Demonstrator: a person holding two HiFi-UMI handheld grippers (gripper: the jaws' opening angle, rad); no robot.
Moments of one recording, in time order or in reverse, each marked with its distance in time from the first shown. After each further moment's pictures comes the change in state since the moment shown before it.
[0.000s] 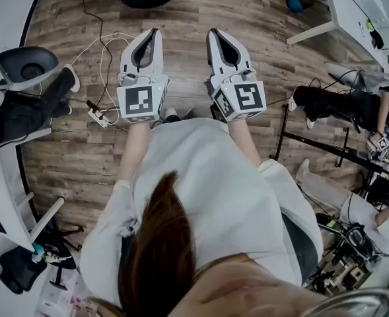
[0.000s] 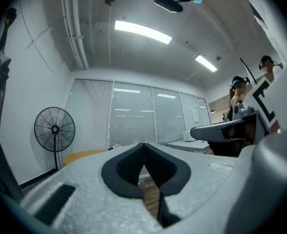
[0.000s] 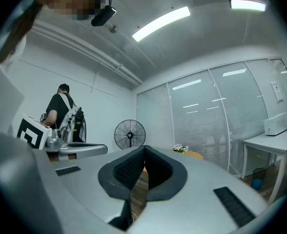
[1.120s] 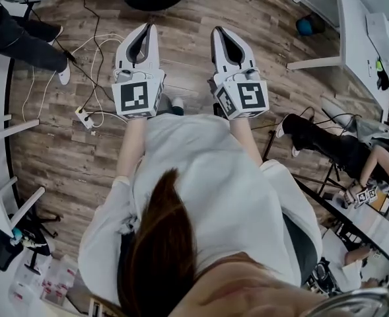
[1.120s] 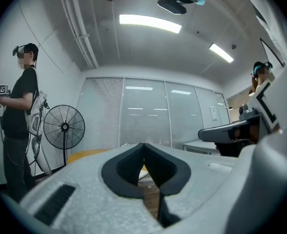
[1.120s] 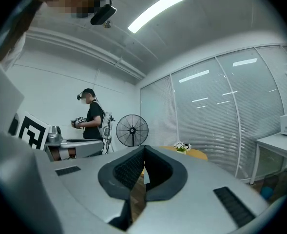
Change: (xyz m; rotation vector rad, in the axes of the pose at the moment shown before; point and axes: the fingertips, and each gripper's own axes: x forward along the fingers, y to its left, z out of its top) left arm 0.149 0.014 -0.027 -0.023 0.011 0.182; right arm 0.109 -0.136 -0.018 -0.006 0.055 0.127
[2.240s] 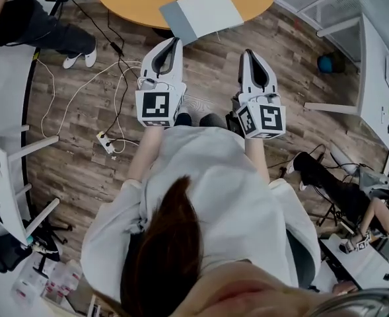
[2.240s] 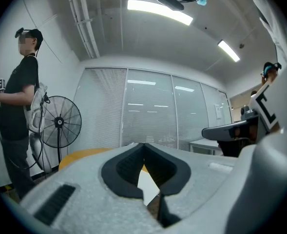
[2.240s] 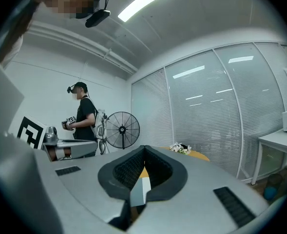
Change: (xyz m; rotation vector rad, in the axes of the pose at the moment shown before) left arm 0.170 0.130 -0.021 -0.014 0.047 -0.023; right arm 0.199 -0.062 0.000 0.020 0.021 -0.076
